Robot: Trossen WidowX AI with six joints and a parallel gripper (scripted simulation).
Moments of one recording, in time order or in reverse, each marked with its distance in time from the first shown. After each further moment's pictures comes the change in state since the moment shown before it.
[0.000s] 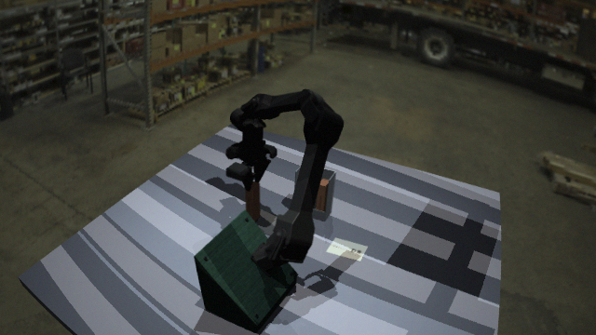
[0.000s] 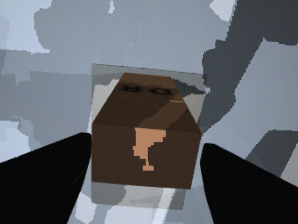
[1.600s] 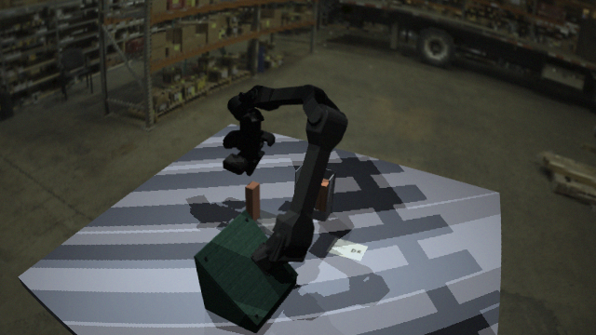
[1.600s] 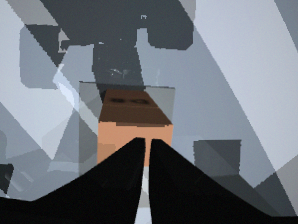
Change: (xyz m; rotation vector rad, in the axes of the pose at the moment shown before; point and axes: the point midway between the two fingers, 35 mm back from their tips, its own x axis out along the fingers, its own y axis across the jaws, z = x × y) arm -0.037 0.004 0.008 -0.001 -0.095 -0.127
